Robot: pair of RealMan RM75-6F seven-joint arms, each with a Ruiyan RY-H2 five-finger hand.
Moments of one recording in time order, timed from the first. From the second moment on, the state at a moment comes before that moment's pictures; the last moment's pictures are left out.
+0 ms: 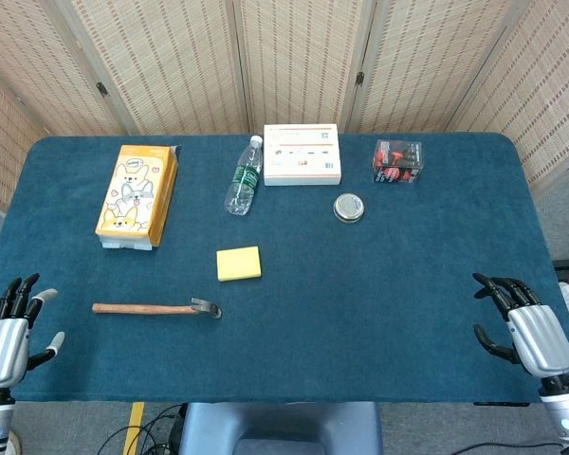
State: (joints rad) left arm -0.09 -1.16 -0.08 -1.72 1.45 1.53 0.24; right arm 0.11 -1.05 0.01 -1.63 -1.63 1.47 0.16
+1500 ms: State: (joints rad) left arm -0.43 -1.25 -0.11 -1.75 1.25 1.04 0.45; right arm 0.10 -1.02 0.02 -1.60 -1.61 1.49 0.20
